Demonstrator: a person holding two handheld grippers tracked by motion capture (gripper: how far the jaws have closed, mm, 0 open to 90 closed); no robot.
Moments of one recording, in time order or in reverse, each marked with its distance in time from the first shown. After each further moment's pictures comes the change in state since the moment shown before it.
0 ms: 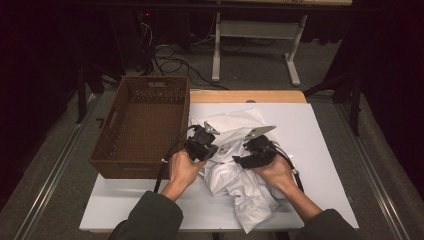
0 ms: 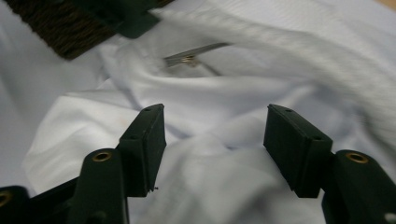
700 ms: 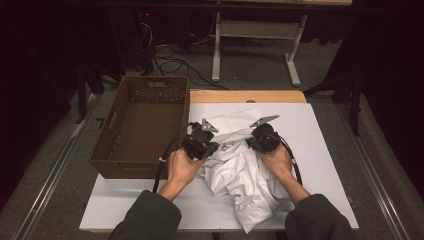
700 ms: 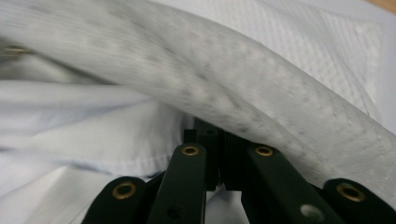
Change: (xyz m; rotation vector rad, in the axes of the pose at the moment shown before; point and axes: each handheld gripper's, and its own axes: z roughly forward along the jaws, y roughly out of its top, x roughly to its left) left arm -0.001 0.004 -0.019 -0.058 -0.036 0.009; right arm -0.055 -0.001 0.023 0.043 -0.148 0.153
